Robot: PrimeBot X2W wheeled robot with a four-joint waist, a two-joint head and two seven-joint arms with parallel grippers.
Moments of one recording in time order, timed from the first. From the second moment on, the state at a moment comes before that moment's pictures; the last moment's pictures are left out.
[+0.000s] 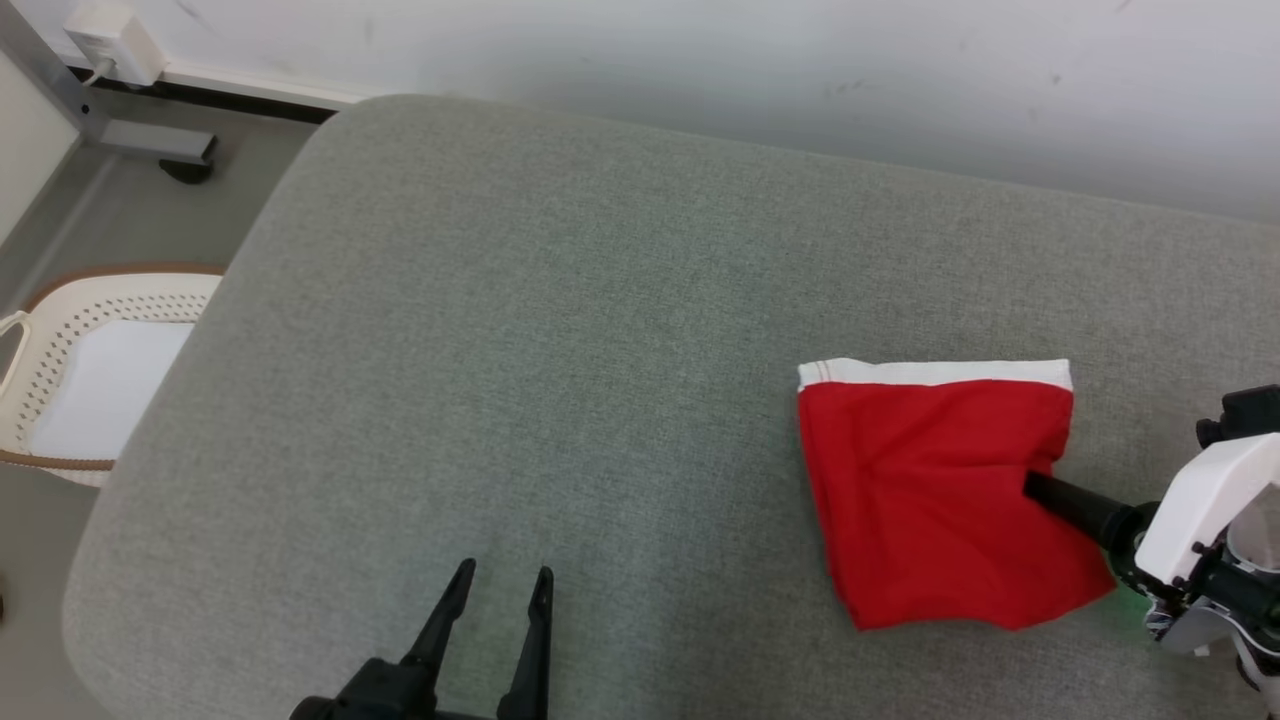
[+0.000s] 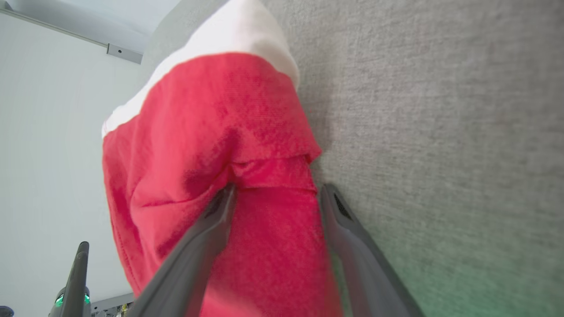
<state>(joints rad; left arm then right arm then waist) -0.01 0.05 -0.27 0.13 -0.15 0.07 -0.26 -0.49 -0.42 0.31 0.48 1.31 0.13 0.68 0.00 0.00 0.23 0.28</state>
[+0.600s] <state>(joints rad) -0.03 0.05 -0.29 0.13 -0.16 0.09 -0.26 -0.48 -0.38 0.34 0.42 1.35 0.13 0.68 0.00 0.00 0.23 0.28</state>
